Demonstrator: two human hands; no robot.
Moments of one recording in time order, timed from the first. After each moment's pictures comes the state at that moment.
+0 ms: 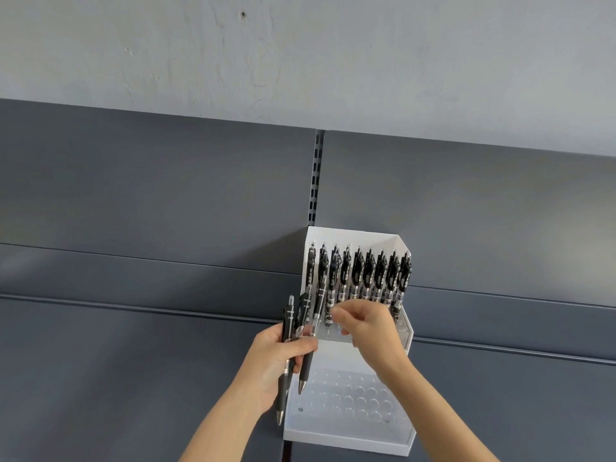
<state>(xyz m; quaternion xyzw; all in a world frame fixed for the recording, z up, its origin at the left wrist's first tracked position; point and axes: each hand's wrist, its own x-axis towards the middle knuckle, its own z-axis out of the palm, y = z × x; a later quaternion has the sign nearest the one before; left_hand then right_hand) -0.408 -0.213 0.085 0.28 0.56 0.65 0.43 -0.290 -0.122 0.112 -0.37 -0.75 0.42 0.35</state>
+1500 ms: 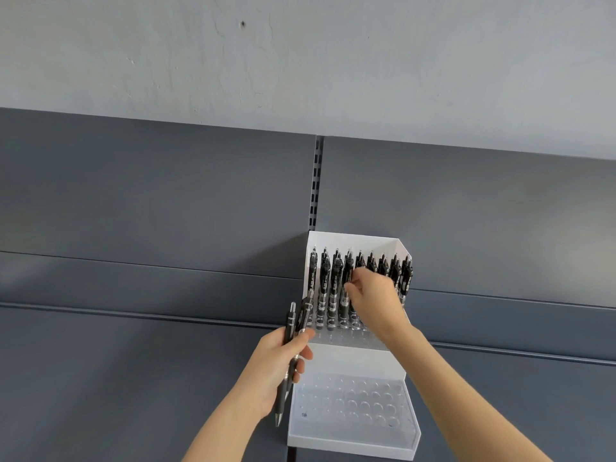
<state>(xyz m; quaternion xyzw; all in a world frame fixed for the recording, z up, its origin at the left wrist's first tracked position) -0.414 -0.212 0.083 0.30 0.59 0.62 0.43 -0.306 -0.081 0.134 -0.42 -0.84 0.14 0.32</state>
